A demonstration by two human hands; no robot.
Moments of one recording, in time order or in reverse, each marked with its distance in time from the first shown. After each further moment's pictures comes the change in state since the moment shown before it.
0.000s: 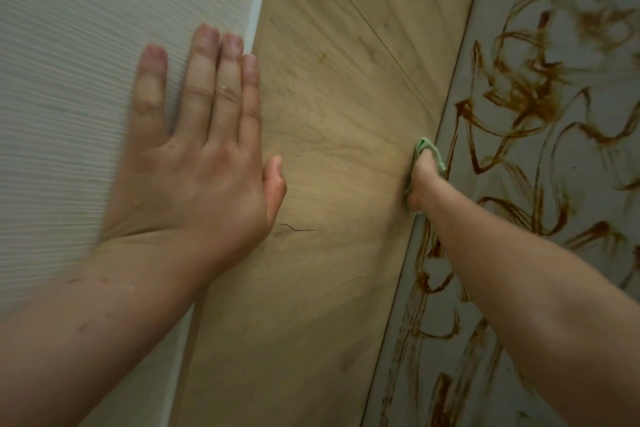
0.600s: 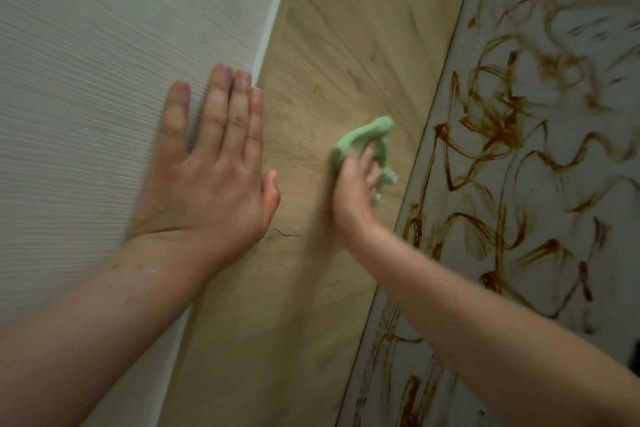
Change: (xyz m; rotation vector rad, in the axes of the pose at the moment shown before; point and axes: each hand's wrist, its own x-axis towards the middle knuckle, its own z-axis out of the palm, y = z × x) left_hand -0.001 0.000 -0.007 -0.027 0.005 -0.004; right_hand -0.168 0.024 0.047 -0.235 -0.124 -0.648
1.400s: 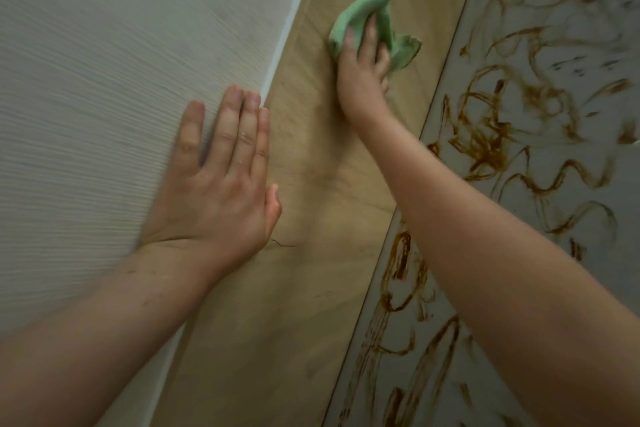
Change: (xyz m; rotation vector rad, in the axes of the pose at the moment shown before) left_hand 0.000 0.001 0.006 -0.010 0.058 -0.005; right_hand 0.087 -0.146 -0.005 -0.246 0.039 -0.367
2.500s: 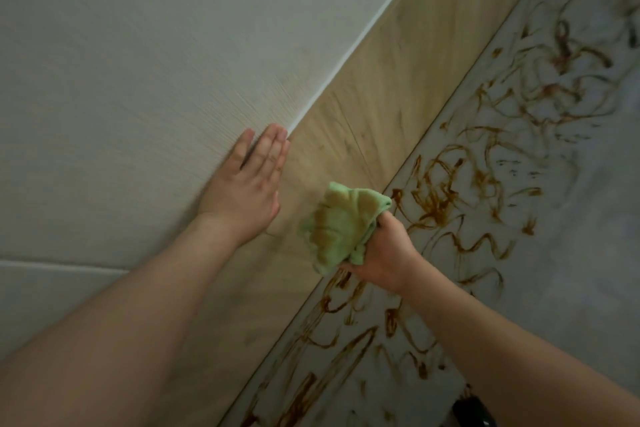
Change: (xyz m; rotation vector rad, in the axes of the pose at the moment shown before) left_hand 0.003 0.005 -0.026 0.039 -0.327 -0.091; right_hand -0.165 0.009 -0.142 0.640 -0.557 0.876
